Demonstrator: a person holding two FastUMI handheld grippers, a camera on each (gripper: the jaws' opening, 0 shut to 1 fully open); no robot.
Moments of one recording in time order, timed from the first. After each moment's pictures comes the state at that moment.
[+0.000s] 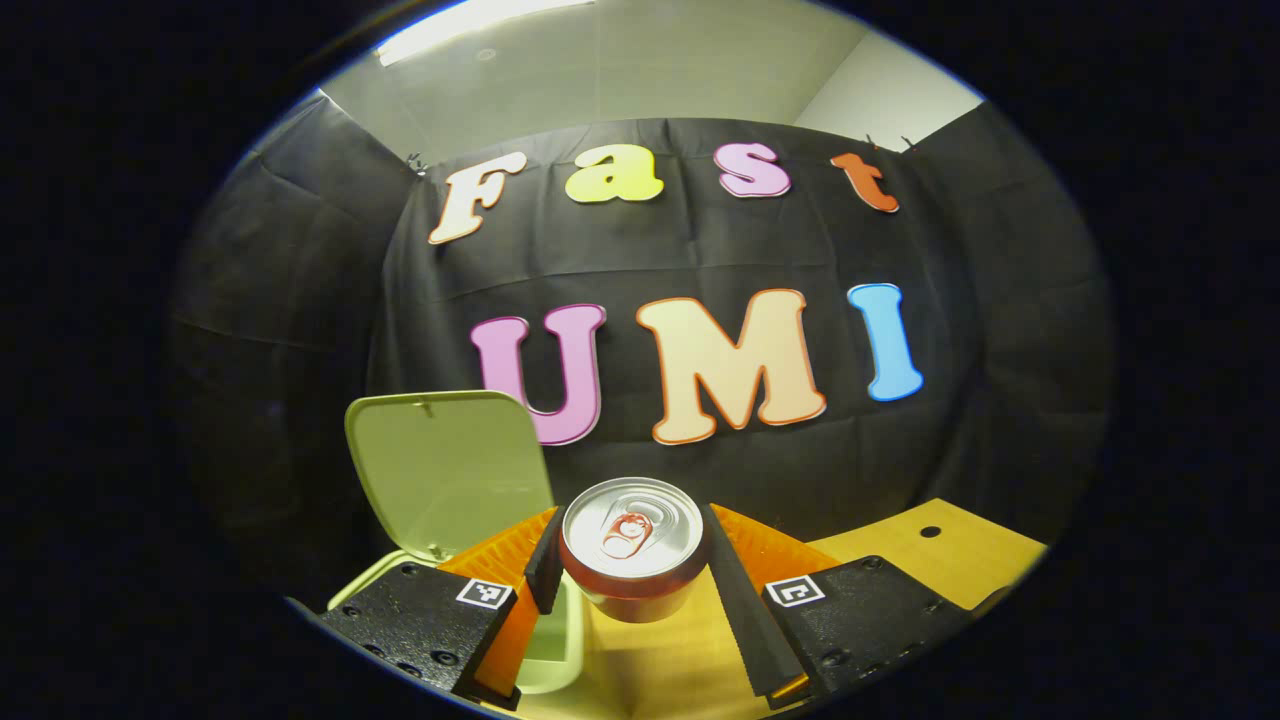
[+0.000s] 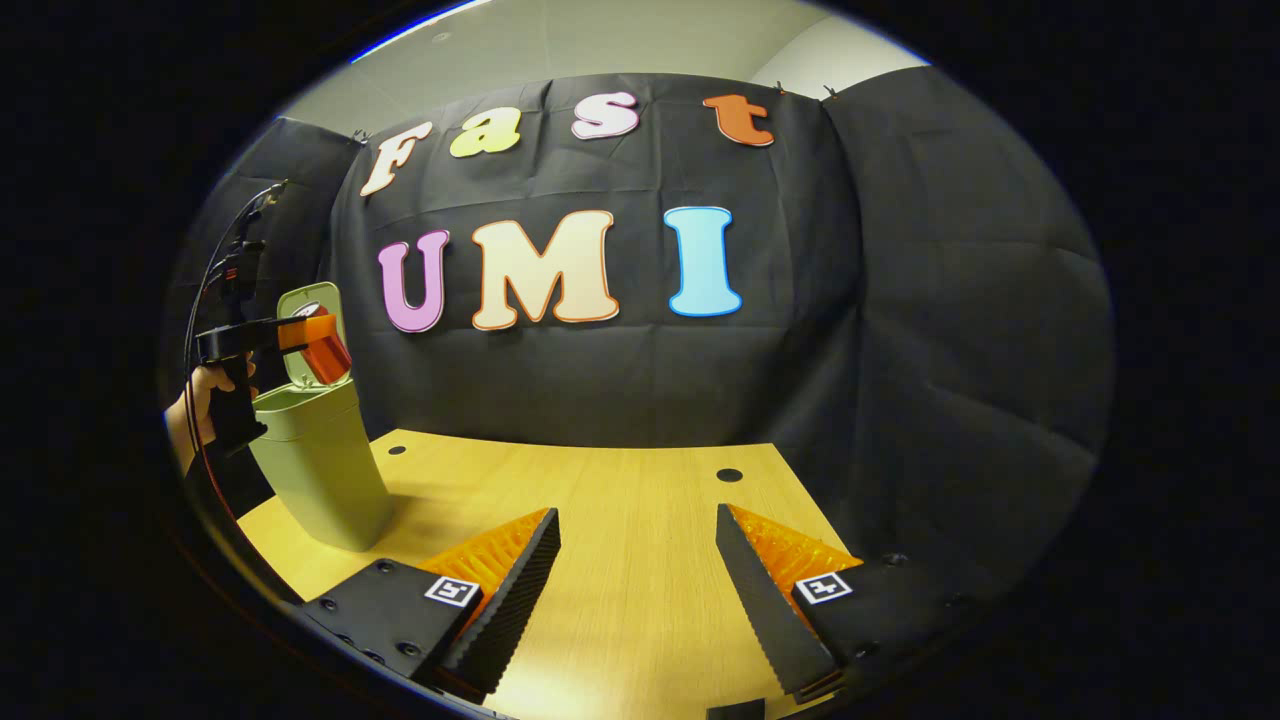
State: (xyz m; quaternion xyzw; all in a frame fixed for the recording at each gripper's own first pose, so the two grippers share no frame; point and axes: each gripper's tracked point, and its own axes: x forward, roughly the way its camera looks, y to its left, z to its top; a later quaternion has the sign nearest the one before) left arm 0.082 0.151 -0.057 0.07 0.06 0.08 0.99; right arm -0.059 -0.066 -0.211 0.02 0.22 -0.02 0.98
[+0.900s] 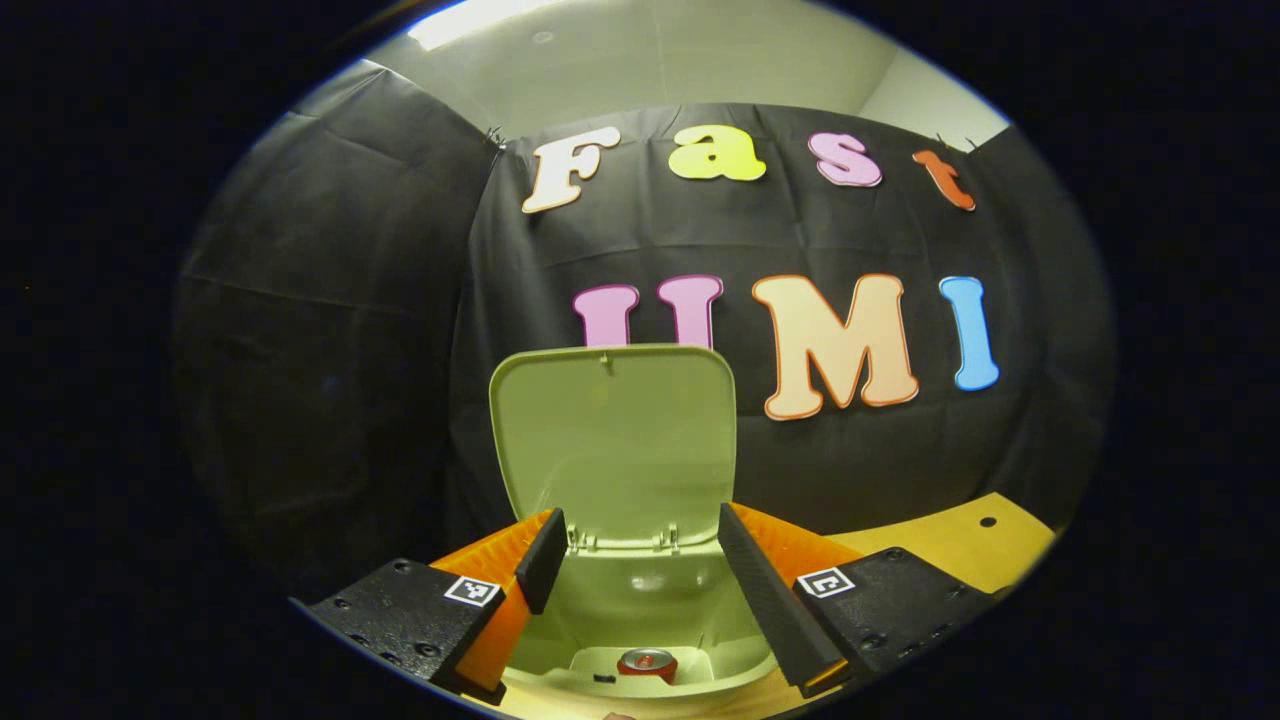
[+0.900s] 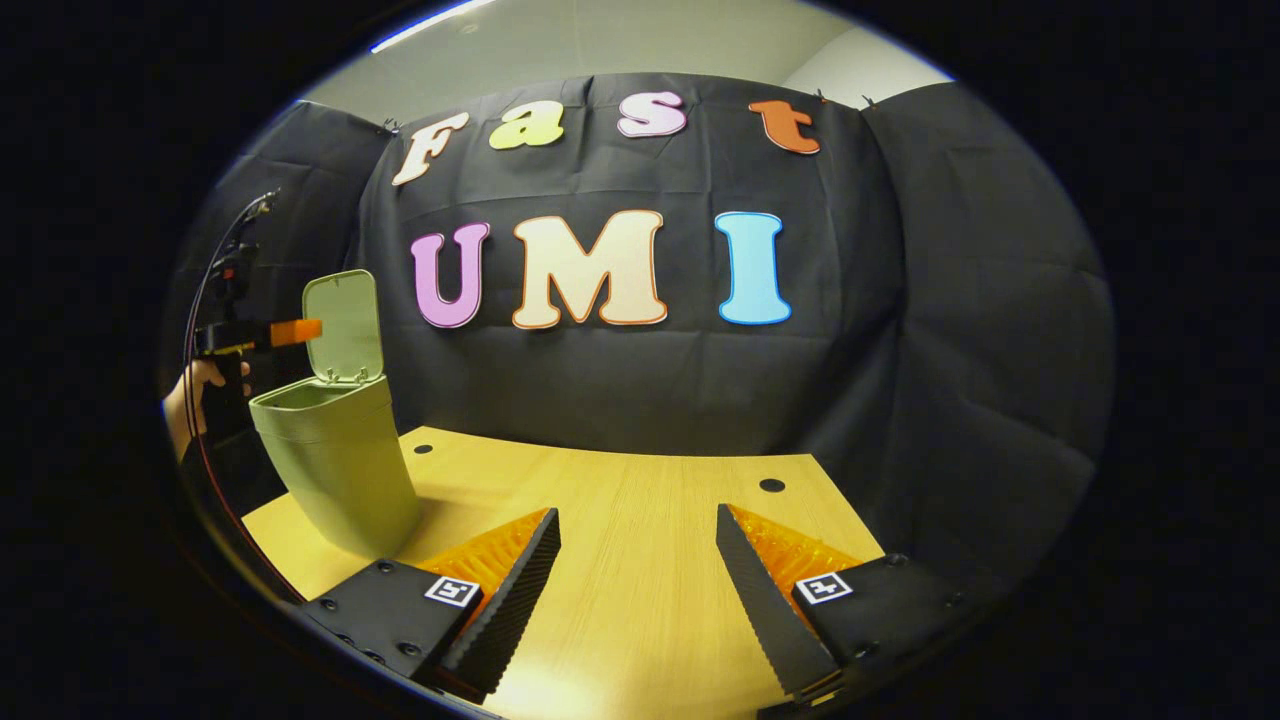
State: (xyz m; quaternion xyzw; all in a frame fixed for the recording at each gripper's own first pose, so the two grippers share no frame) left arm 0.060 0.259 -0.046 0.03 0.07 0.13 0.99; right arm -0.043 0.008 -0.212 0.01 0.21 0.00 0.98
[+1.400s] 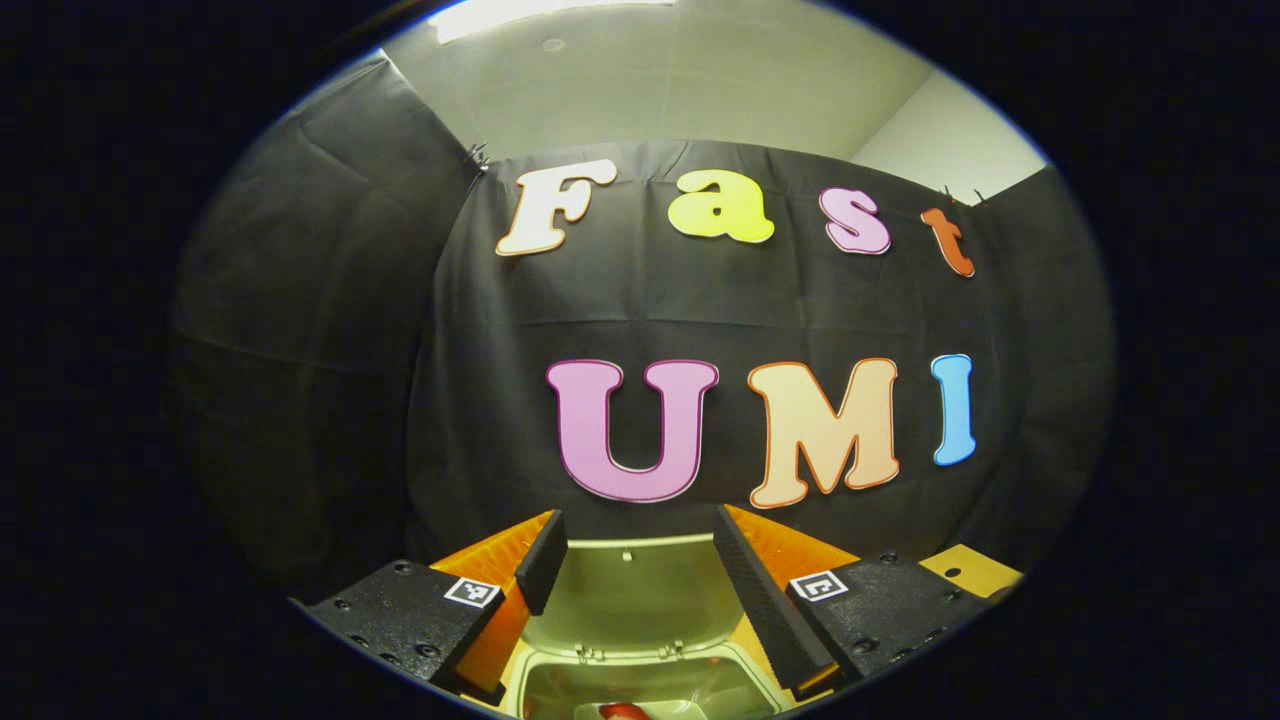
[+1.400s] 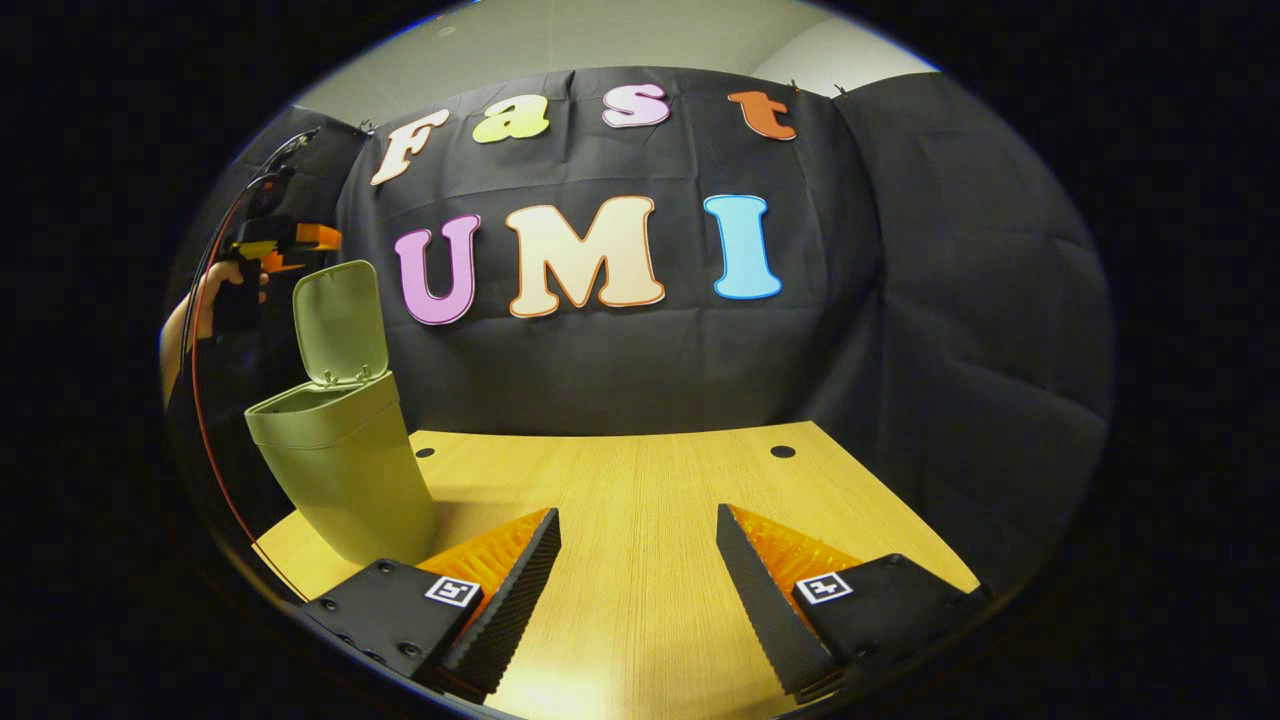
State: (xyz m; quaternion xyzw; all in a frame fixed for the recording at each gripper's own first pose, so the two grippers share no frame) left arm 0.142 0.298 0.047 0.03 0.03 0.07 1.00; right arm -0.069 0.062 -0.235 0.03 0.23 -0.04 0.97
